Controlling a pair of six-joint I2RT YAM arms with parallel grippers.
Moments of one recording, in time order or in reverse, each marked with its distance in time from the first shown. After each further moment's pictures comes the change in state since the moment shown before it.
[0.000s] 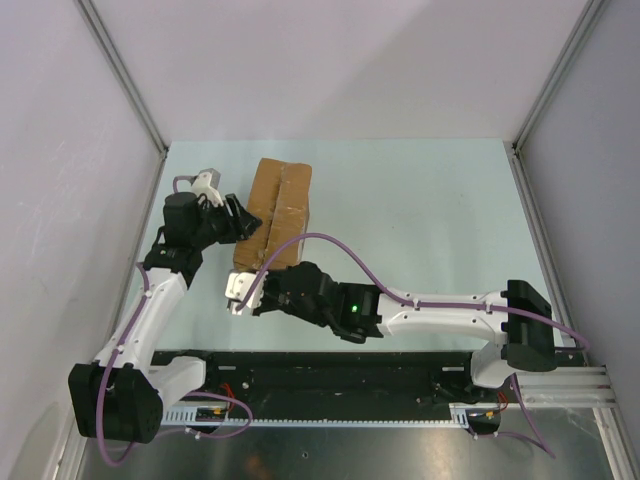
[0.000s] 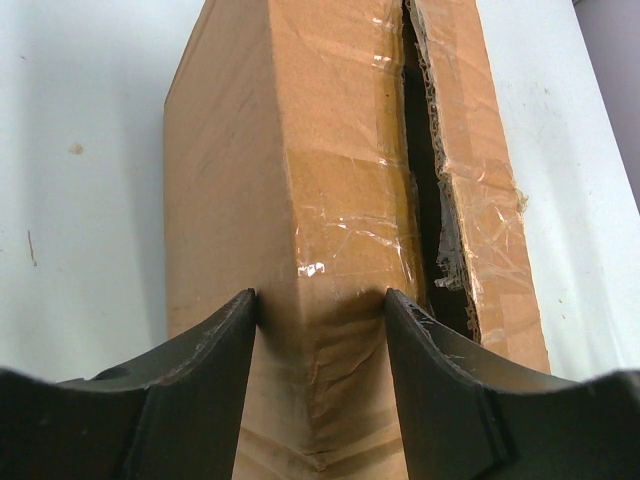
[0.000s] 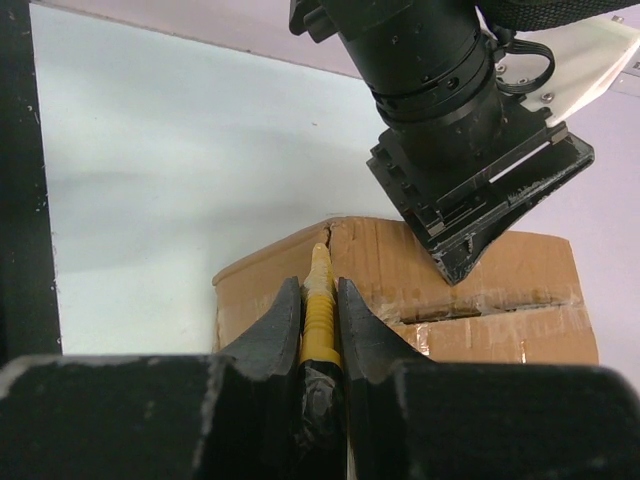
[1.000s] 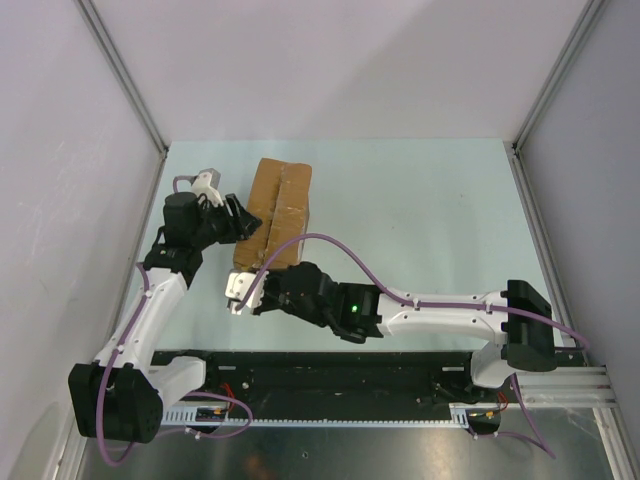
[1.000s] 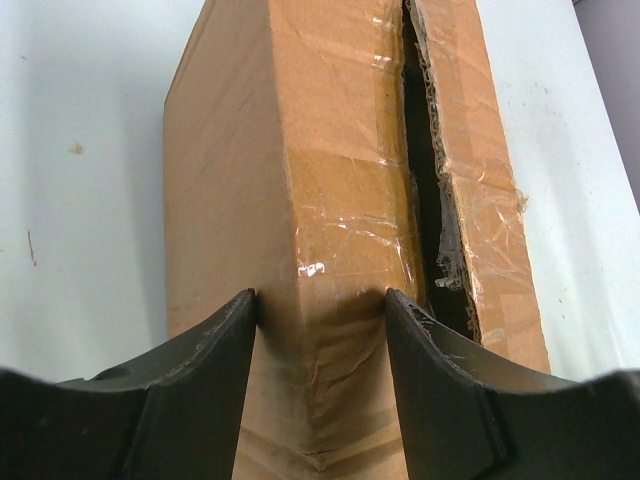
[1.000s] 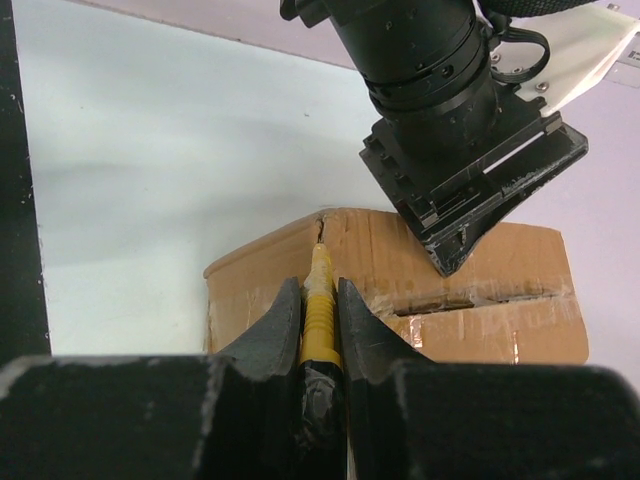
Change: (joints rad) left arm 0.000 0.000 0.000 0.000 0.000 0.000; right arm 0.000 0.000 0.000 -0.002 0.028 -0.011
